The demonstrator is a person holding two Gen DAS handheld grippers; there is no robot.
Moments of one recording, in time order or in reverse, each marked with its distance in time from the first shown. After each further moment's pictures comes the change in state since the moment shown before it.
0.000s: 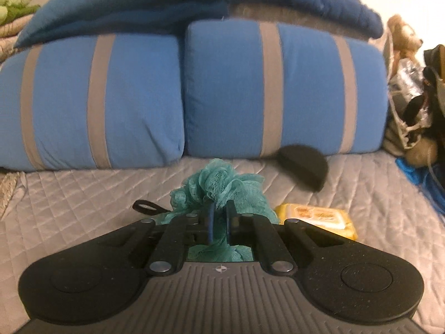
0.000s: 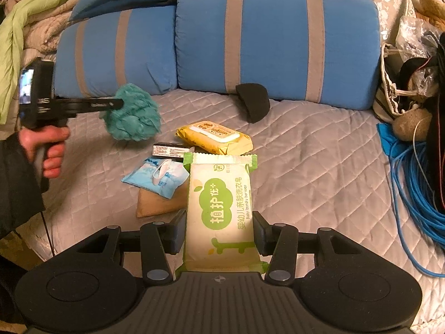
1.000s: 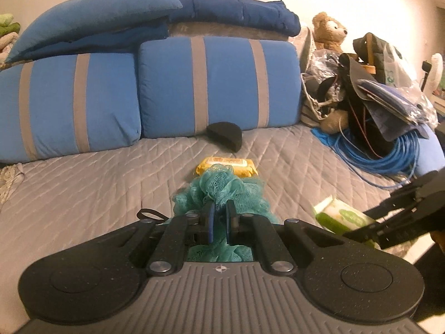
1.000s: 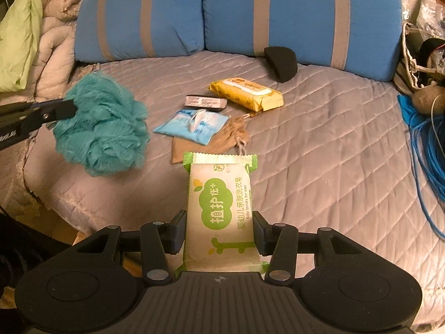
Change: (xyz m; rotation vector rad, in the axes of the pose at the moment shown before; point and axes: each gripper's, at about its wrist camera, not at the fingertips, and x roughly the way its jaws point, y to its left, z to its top) left arm -0.176 -0.041 -0.069 0.089 0.014 -0.181; right arm -0.015 0.042 -0.046 -0.043 0.140 0.058
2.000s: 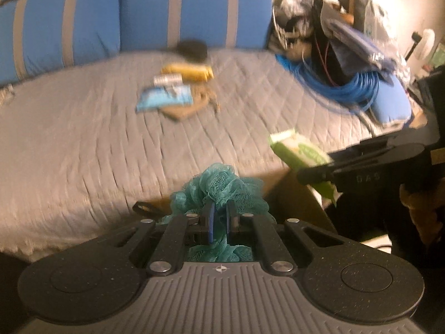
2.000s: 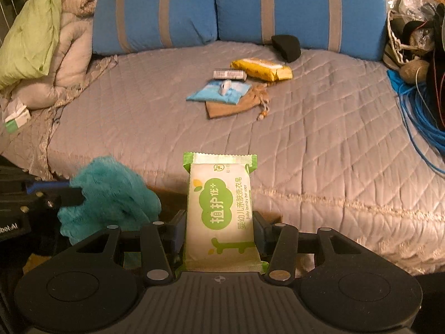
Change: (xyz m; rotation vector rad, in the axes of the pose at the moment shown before) left arm -0.070 -0.056 -0.074 -0.071 0.322 -0.106; right arm -0.063 0.056 -0.089 0.032 0.021 0.004
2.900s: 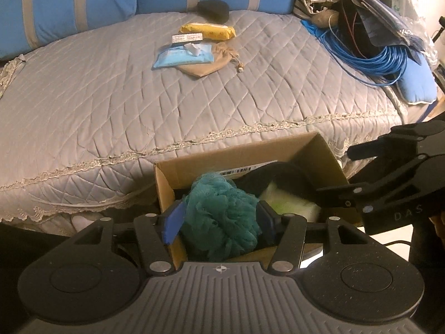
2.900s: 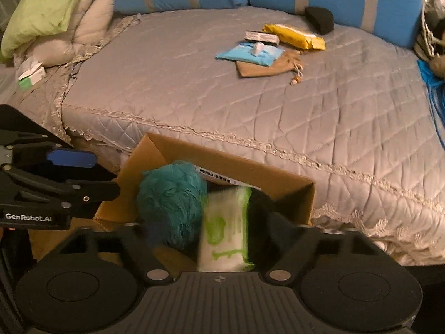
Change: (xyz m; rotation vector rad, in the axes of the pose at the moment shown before) left arm 0.020 0.005 -0.004 -0.040 0.150 0.087; right arm 0.015 0.024 -0.010 -0.097 0.123 0.051
